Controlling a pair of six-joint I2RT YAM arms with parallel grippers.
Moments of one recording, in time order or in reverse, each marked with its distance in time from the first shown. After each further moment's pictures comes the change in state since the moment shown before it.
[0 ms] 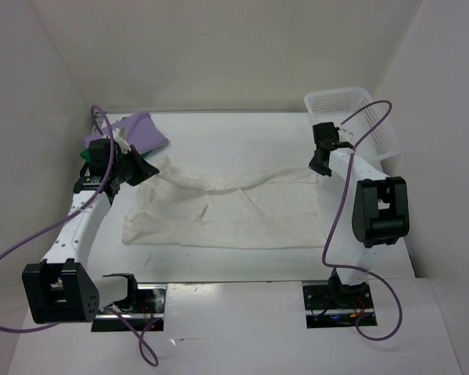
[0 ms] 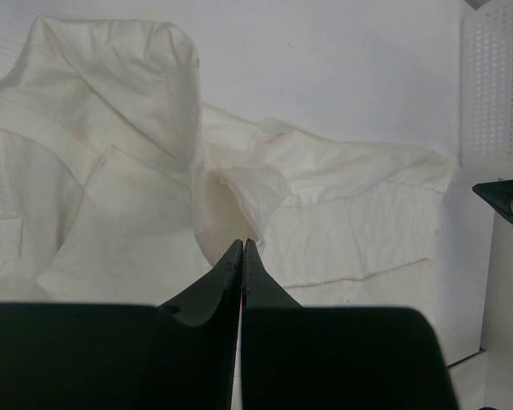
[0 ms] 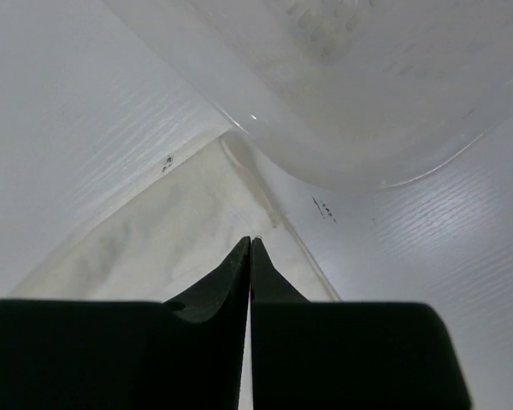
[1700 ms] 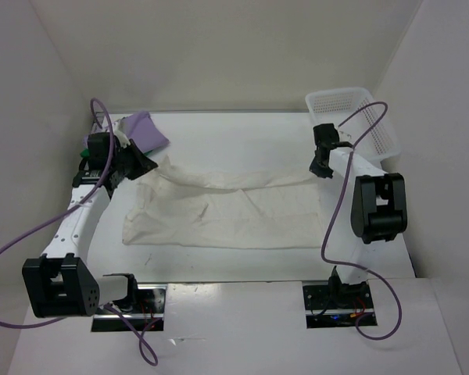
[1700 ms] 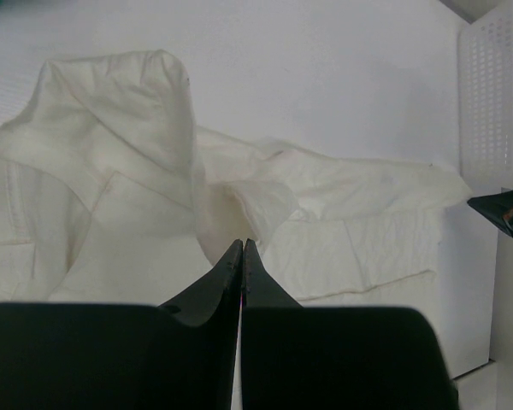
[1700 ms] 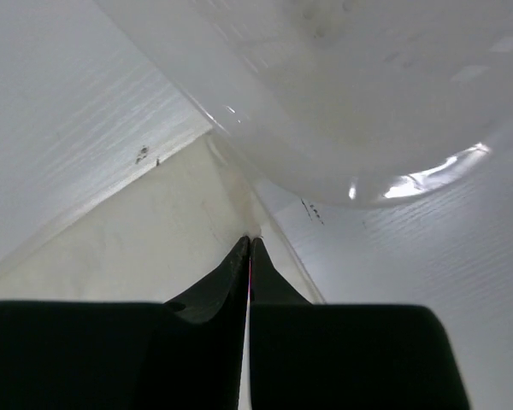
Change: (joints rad) left arm 0.000 0.037 0.052 -0.005 -0.011 0.021; right arm -0.017 0.048 0.010 -0.018 -0.029 -0.063
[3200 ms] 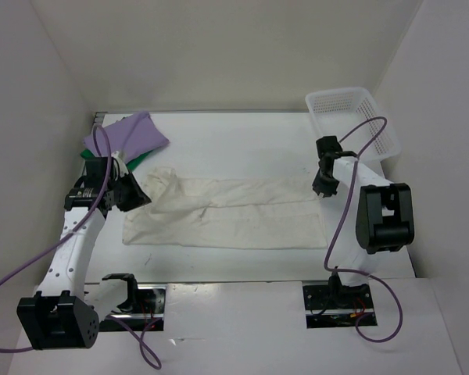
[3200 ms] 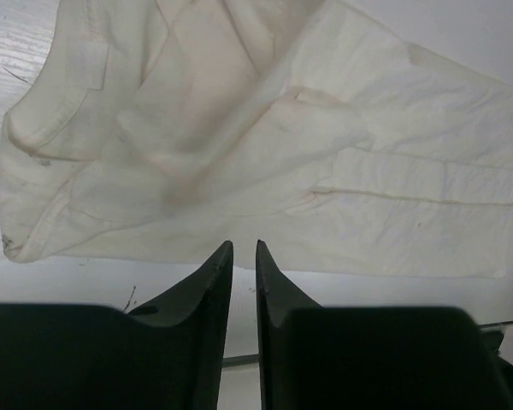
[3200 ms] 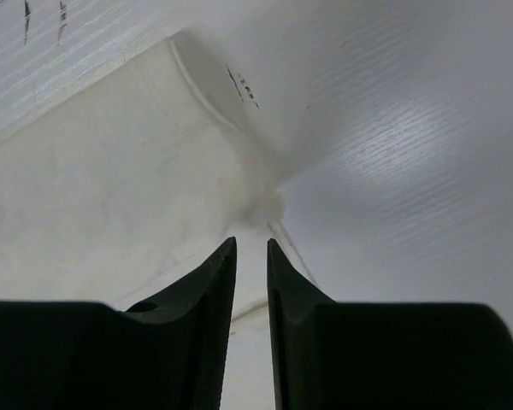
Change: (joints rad) left arm 0.000 -0.203 -0.069 -0.409 -0.100 0.083; right arm -0.008 -0.119 -0.137 -0.134 -0.071 -0.032
